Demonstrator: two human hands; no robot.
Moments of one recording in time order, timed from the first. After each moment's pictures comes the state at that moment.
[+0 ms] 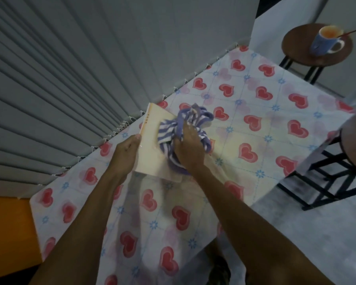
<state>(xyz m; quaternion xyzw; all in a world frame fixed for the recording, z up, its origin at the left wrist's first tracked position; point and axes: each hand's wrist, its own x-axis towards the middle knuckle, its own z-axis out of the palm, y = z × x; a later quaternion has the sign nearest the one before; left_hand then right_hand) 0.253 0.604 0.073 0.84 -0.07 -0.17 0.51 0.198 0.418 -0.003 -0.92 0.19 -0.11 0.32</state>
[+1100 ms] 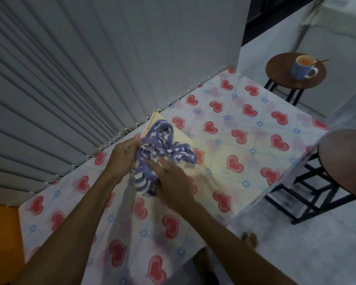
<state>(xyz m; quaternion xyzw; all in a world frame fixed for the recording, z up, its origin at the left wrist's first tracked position) 0.243 0.583 0.109 0.88 -0.15 -0.12 0.43 0.115 0.461 0.045 -0.93 -0.01 -0.17 0.34</state>
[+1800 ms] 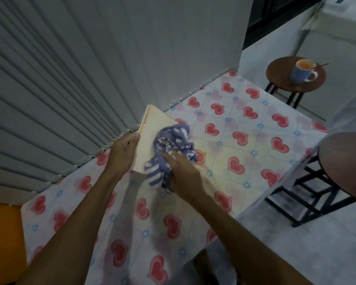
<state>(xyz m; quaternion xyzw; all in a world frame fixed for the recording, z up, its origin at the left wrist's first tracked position) 0.251 0.586 0.113 0.88 -0.18 -0.05 0.44 0.116 0.430 0.037 -0.92 0.03 -0.22 0.34</state>
